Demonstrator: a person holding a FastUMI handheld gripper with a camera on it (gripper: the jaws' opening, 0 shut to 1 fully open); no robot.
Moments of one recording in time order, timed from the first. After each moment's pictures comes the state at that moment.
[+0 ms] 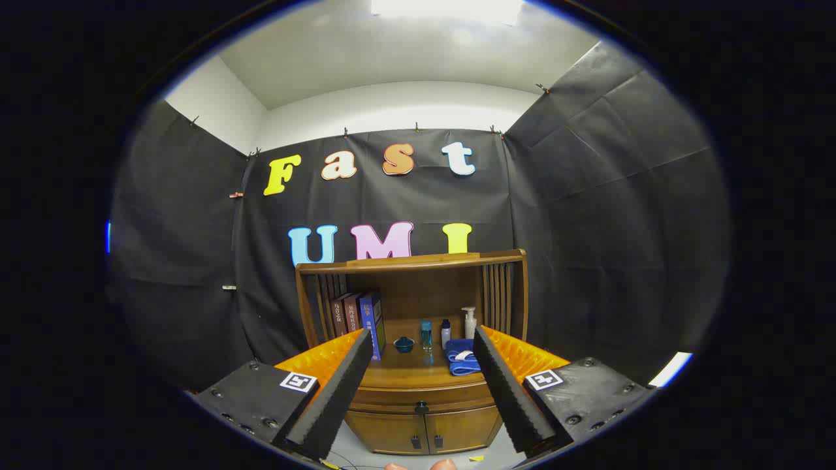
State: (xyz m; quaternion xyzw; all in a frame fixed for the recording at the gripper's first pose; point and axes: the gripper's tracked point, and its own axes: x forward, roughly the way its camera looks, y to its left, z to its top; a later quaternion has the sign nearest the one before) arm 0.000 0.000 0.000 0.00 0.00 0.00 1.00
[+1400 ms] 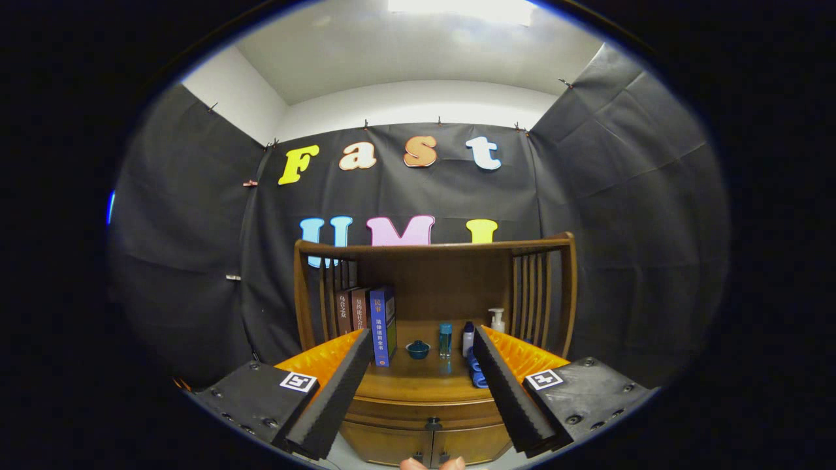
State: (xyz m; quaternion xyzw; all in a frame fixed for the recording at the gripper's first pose) arm 0.116 0.038 -0.095 -0.03 -0.03 0.05 1.00
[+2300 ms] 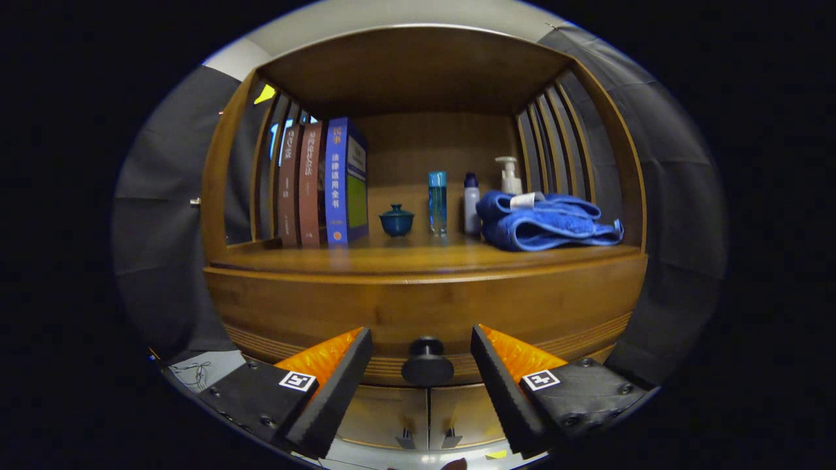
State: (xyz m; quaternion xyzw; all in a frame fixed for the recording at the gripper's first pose) arm 0.228 -0.002 -0.455 -0.02 0.13 0.01 0.99
